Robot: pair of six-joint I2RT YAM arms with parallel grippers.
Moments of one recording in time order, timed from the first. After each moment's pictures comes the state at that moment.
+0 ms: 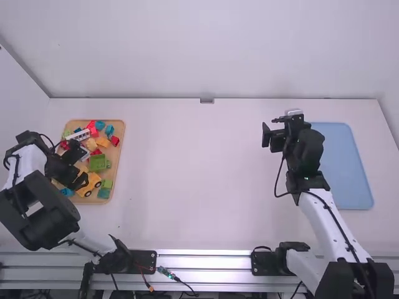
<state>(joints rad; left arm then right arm) 0.75 1.70 1.23 -0.96 0.12 1.25 0.03 1.15 0.65 0.23 -0.13 -0.12</state>
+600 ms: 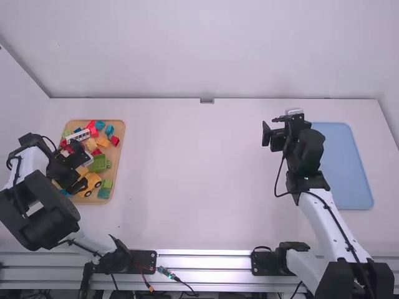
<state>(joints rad) 0.75 1.70 1.19 -0.92 0.10 1.41 0.03 1.15 0.65 0.25 -0.12 -0.12</state>
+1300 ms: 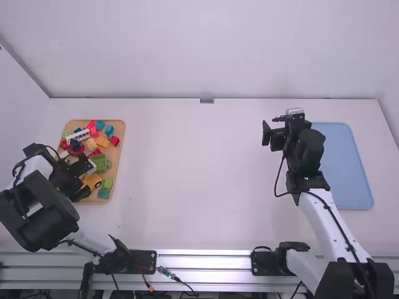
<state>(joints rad) 0.78 1.70 1.06 -0.78 0.10 1.46 0.03 1.15 0.65 0.26 -0.13 -0.11</state>
